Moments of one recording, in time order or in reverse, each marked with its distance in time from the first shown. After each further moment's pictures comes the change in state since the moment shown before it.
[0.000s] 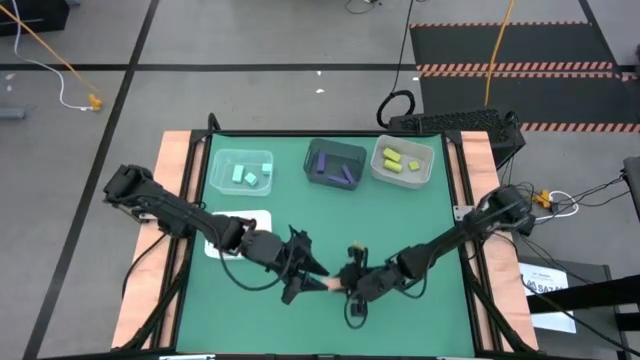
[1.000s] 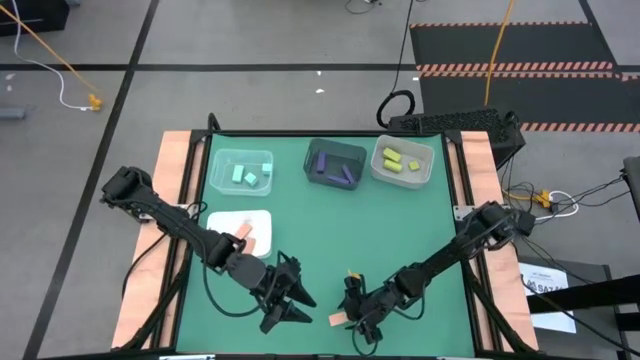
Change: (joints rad) left arm -0.150 0.000 0.000 0.028 0.001 -0.017; right arm 0.107 0.165 0.000 0.136 -0.192 -0.109
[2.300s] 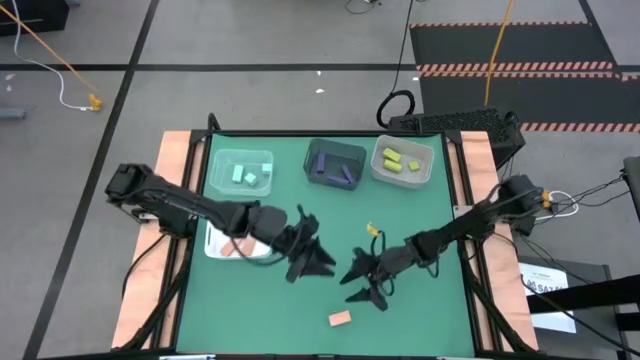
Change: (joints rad) left arm 0.292 0.000 0.000 0.070 0.226 -0.070; right arm -0.183 -0.302 -0.336 0.394 -0.178 0.229
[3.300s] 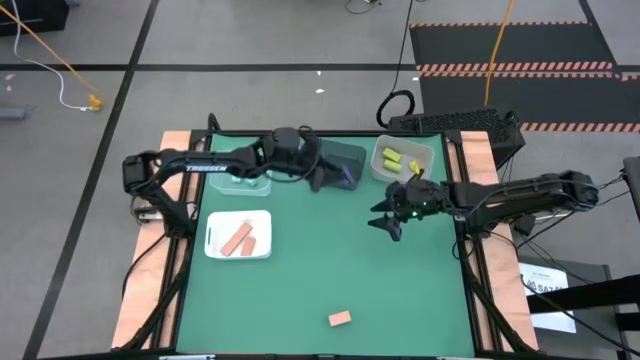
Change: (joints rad) left arm 0.572 0.088 0.000 0.009 0.173 0.226; right arm -0.454 -0.633 -0.112 -0.710 0.019 0.009
